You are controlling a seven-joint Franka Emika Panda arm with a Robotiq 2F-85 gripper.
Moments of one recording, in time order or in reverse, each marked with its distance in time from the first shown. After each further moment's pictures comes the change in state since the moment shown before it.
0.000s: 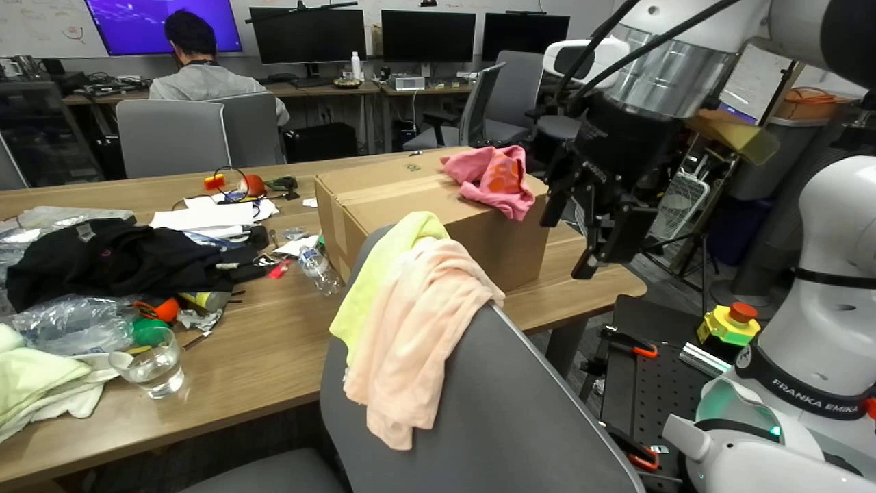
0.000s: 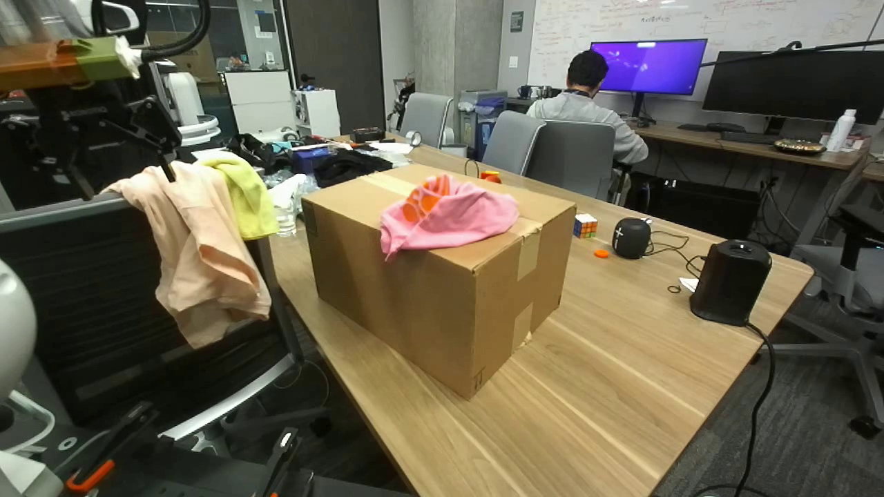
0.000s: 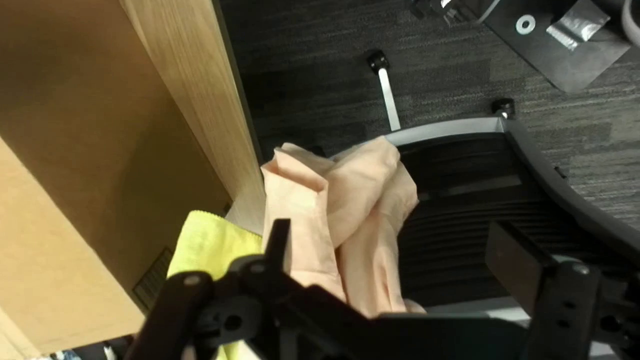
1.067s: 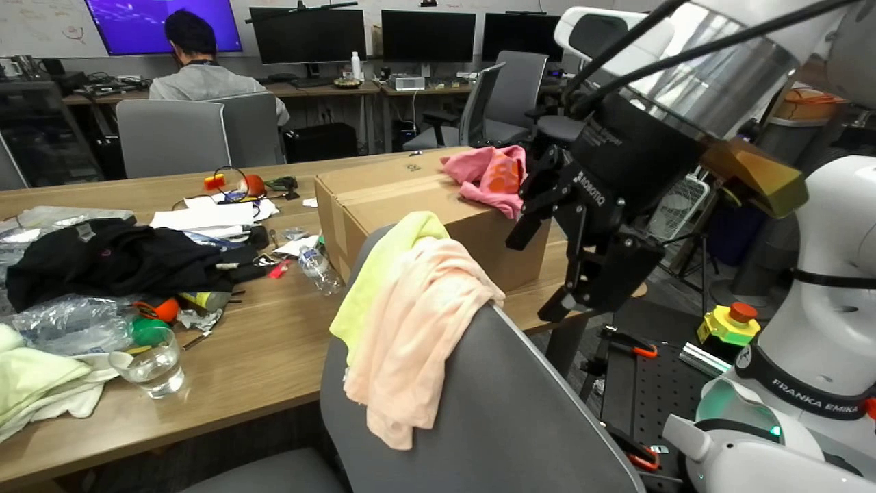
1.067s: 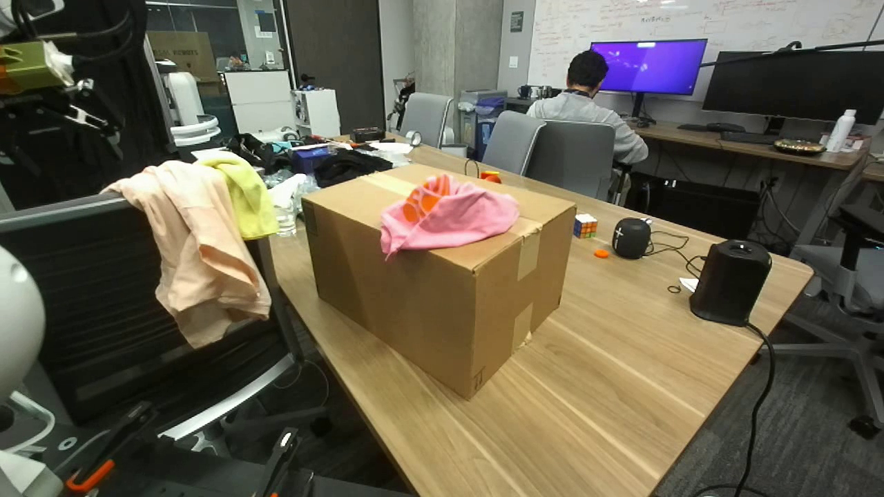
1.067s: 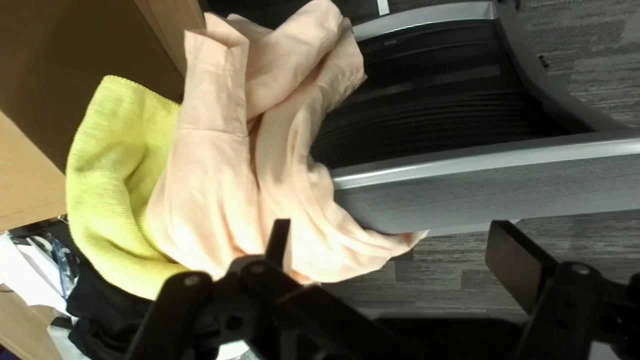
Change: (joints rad) arm 0.083 0.049 0.125 -0.001 0.063 0.265 0.142
